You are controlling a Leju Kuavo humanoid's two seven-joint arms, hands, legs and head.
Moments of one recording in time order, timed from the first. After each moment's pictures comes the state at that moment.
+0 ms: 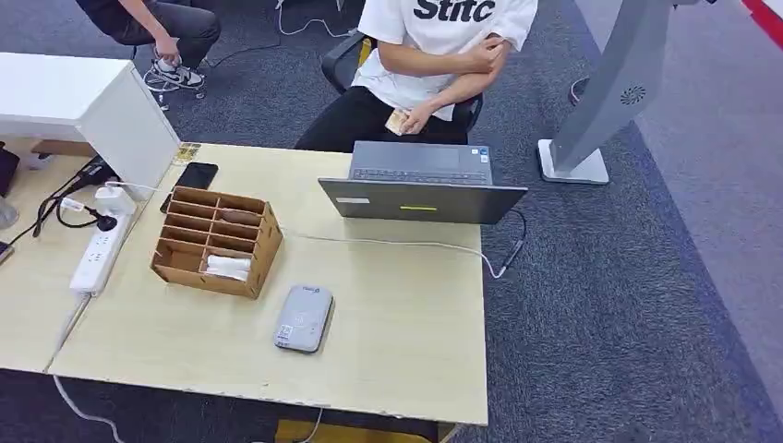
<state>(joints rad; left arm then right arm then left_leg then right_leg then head) -0.06 0.00 1.08 -0.42 0.02 0.38 -0.70 -0.09 -0.13 -0.24 -0.21 -0.51 -0.59 -0.35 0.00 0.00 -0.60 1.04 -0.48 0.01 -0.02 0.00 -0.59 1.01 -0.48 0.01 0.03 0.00</state>
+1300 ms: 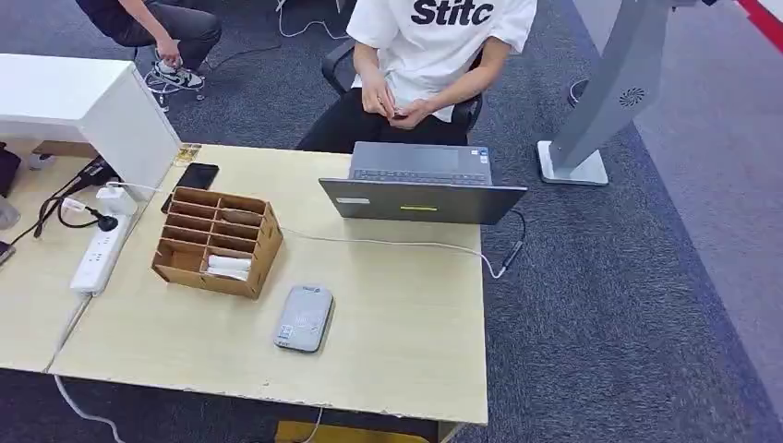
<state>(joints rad) 0.19 0.02 0.01 -2.13 -0.21 0.49 -0.61 -0.07 -0.06 -0.44 -0.21 -0.33 -0.59 -0.18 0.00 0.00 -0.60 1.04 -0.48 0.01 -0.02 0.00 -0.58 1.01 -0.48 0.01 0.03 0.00</state>
